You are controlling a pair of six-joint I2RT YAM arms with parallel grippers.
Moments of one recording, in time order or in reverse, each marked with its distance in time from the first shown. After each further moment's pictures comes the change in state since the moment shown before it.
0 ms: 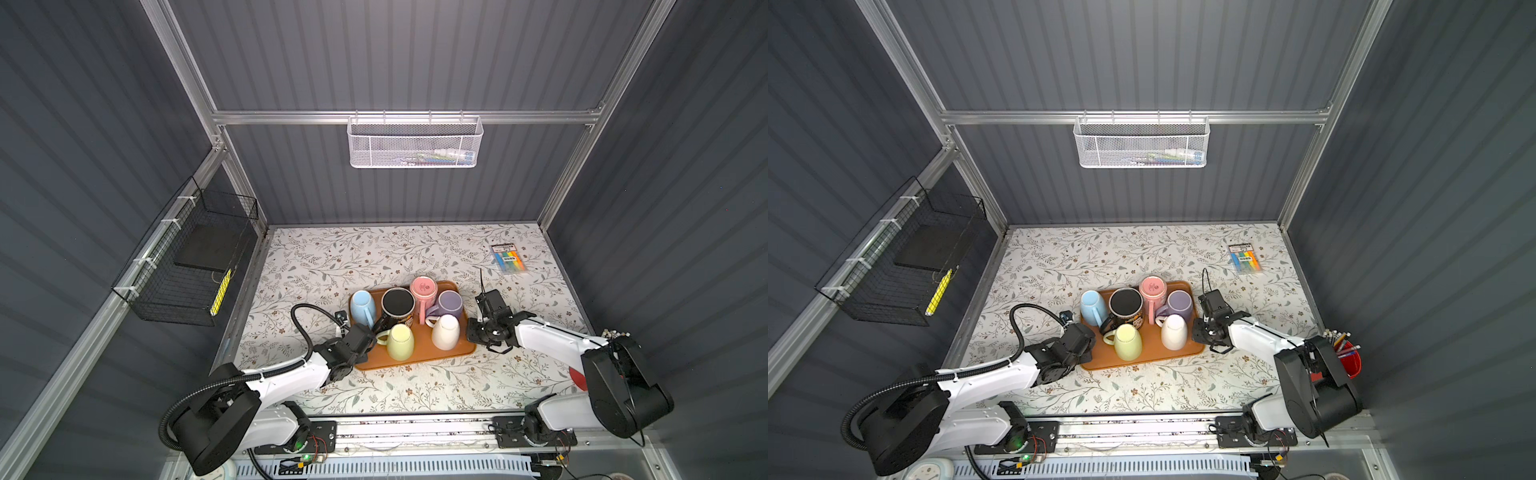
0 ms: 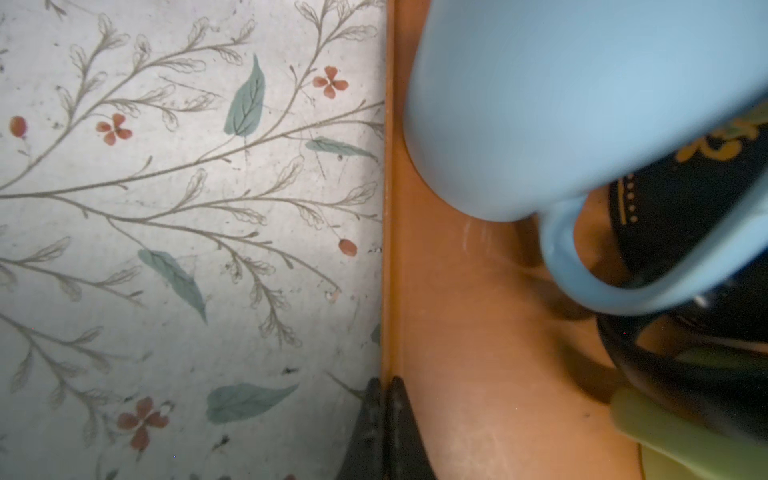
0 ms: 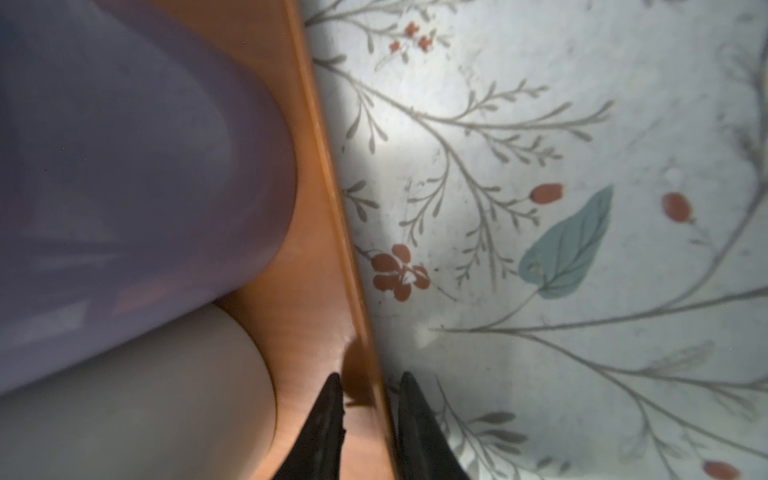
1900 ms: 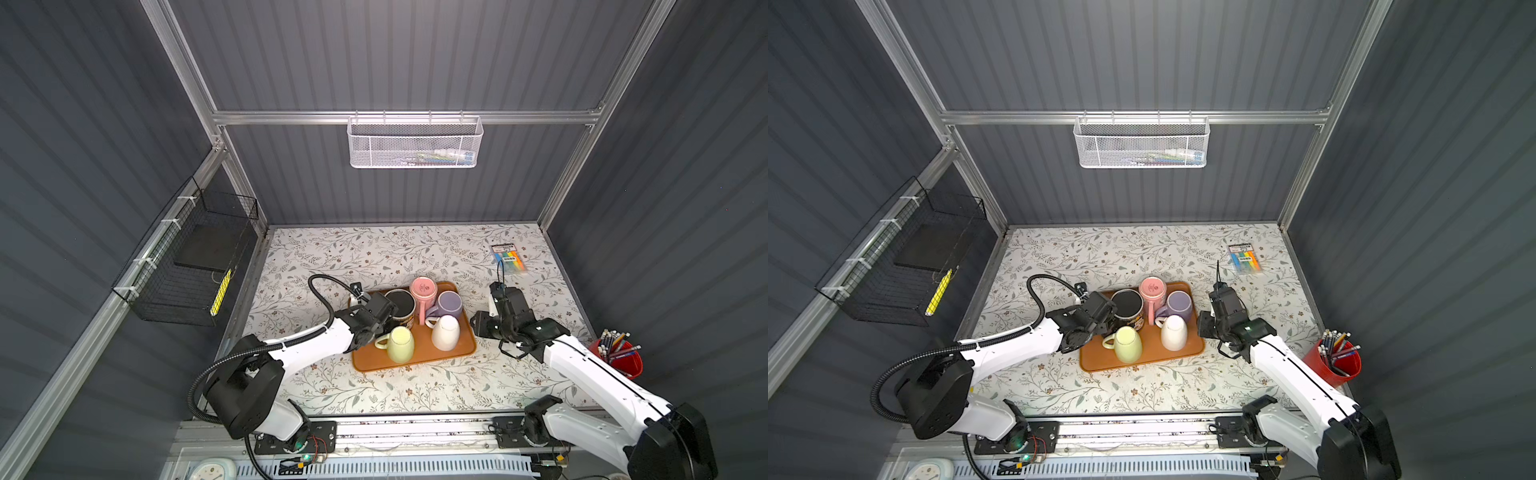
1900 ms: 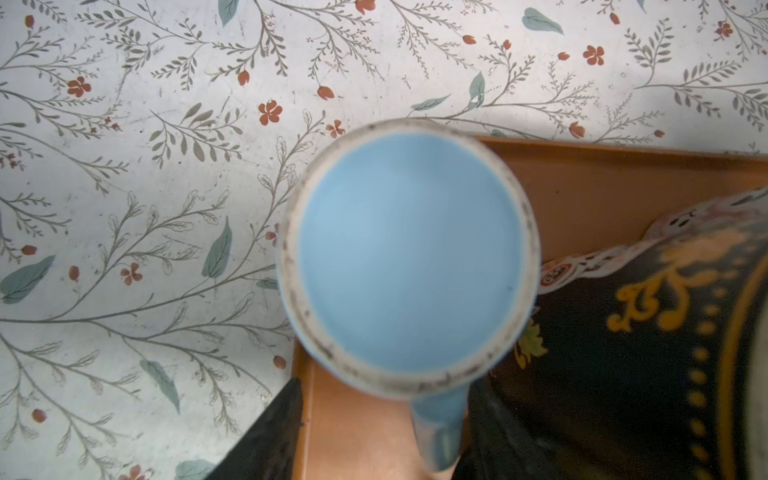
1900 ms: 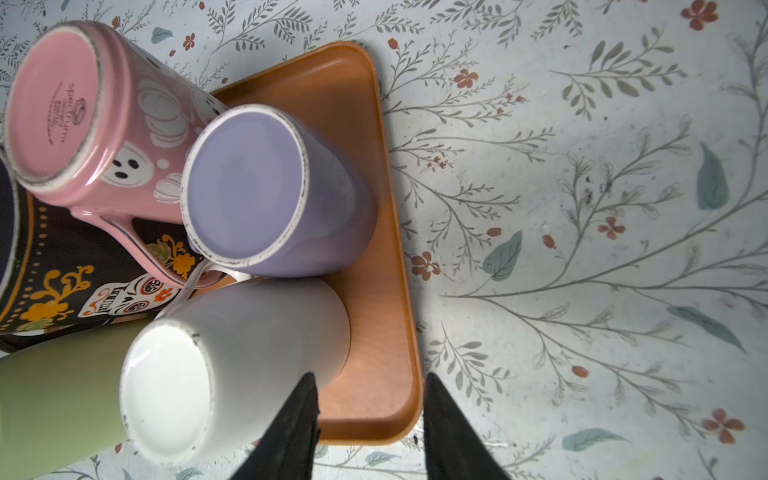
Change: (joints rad) left arm 0.017 0.230 0.396 -0.189 -0.088 -0.001; right arm 0.022 -0.357 0.042 -0.158 0.052 -0.039
